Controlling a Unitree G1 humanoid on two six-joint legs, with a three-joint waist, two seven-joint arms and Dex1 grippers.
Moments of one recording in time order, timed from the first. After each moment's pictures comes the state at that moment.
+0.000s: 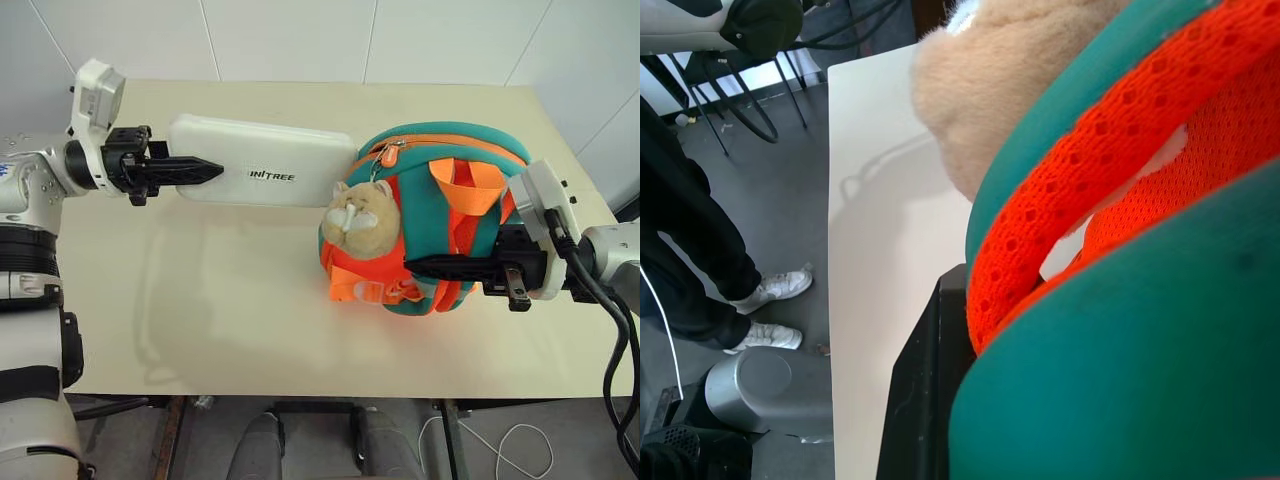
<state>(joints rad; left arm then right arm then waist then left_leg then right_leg) -1.11 0.91 -0.06 0.62 -0.60 0.52 -1.50 -0.49 -0.98 -0.20 -0.47 1.03 0.91 0.98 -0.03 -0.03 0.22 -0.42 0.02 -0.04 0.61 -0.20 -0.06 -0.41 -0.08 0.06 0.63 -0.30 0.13</state>
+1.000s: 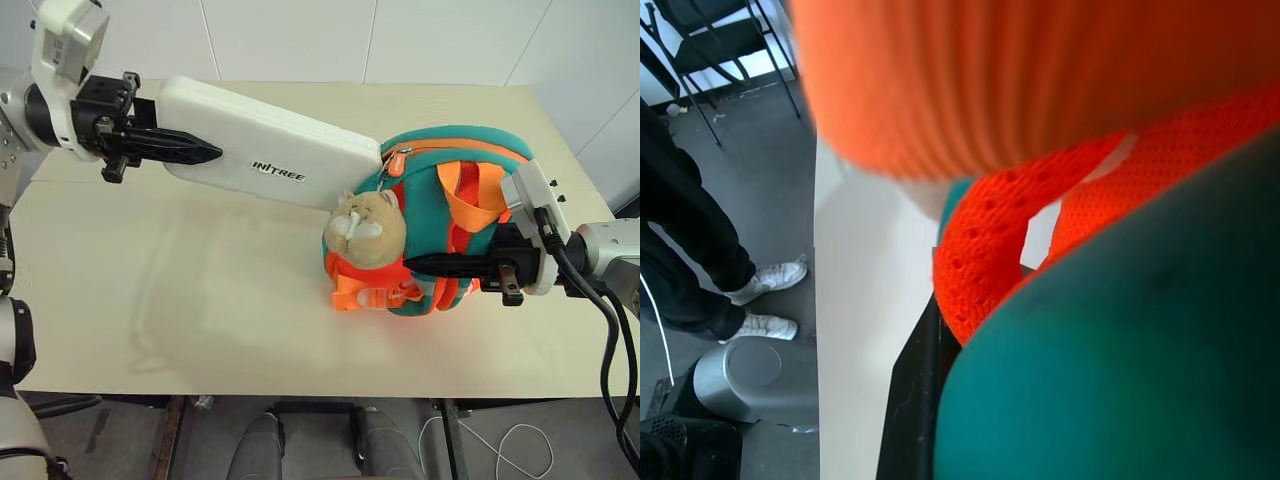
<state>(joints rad) -1.23 1.08 -0.25 0.46 -0.78 0.49 -1.50 -0.51 -0.97 -0.16 -0.44 0.96 0.90 1.02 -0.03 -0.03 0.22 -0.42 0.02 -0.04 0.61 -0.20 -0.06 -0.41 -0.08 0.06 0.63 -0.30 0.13</state>
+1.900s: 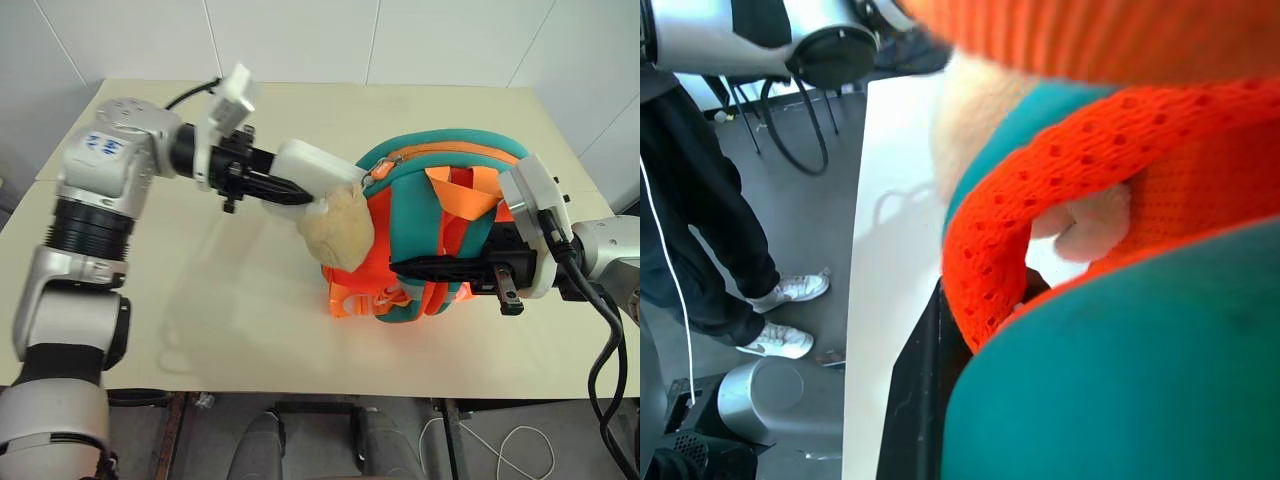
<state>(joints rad) -1.20 0.66 -0.25 0.40 -0.47 0.59 -1.38 -0.55 -0.94 -0.16 -0.51 1.04 0.90 0.98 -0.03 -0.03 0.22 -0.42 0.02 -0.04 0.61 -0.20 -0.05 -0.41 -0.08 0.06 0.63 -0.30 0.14</state>
